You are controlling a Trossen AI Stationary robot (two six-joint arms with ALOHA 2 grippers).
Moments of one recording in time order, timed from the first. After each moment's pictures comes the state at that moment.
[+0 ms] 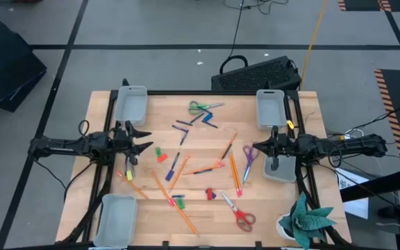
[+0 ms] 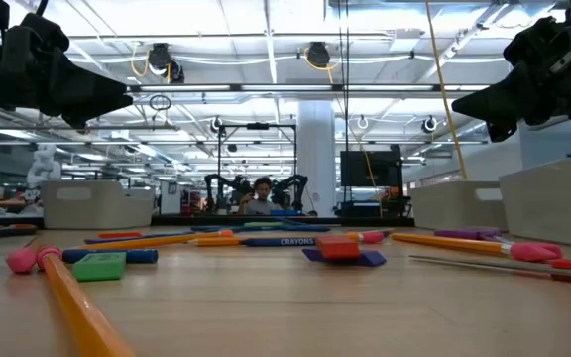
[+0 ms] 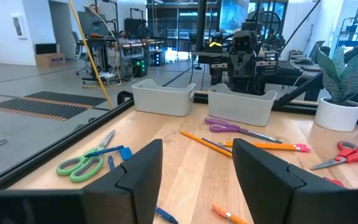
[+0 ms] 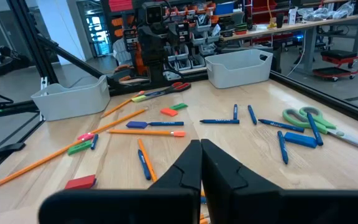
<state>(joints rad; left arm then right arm) -0.05 0.07 0.01 0.06 -0.27 -0.03 0.07 0.18 0.02 0.08 0.18 0.17</state>
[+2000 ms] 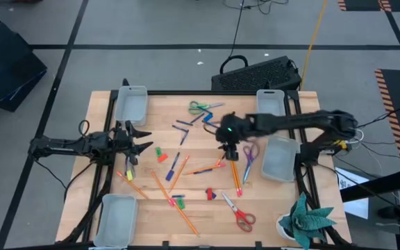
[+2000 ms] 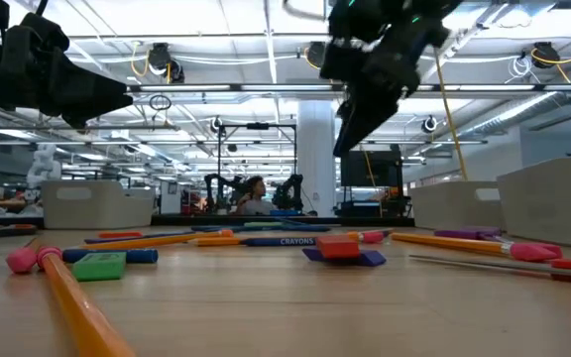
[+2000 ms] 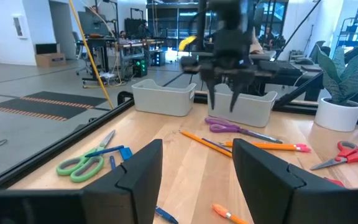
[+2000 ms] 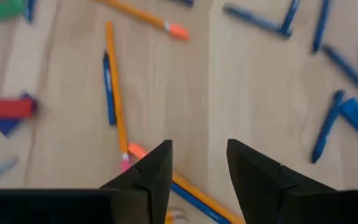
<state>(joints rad) -0.05 0.07 0.01 0.06 -0.27 -0.03 -0.18 1.61 1.11 -0.54 -0.15 -0.18</state>
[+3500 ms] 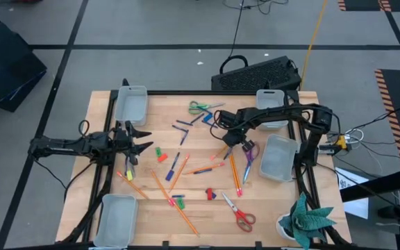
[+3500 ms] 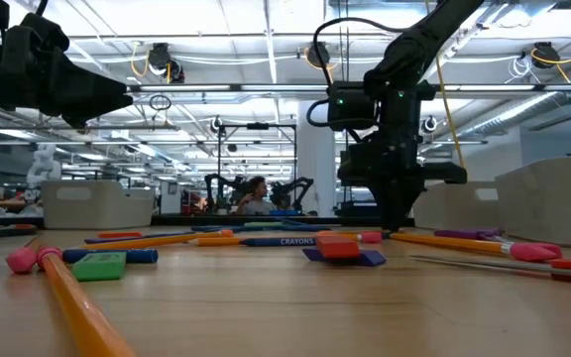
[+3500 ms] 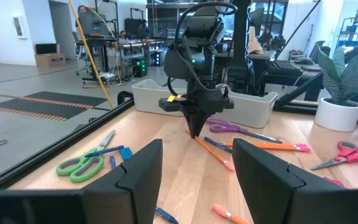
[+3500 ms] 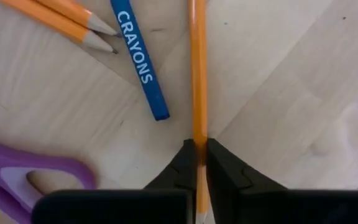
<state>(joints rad) -0.05 0.07 0.01 0.06 -0.27 -0.03 -0.33 1.83 1.04 -0.67 -0.06 -0.97</state>
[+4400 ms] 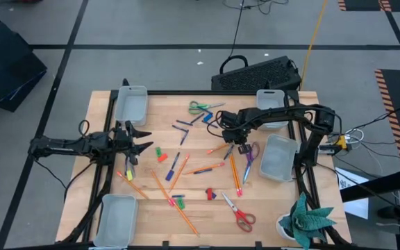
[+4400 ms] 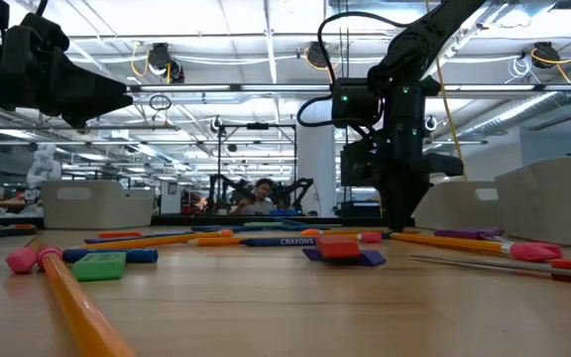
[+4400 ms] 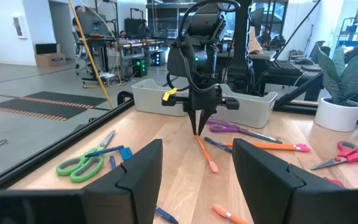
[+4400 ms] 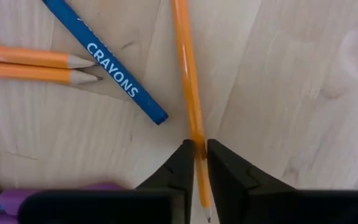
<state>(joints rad) -0.05 0.07 0.01 0.06 -0.27 -0.03 -0.33 1.78 1.04 -0.71 -0.05 -0.59</state>
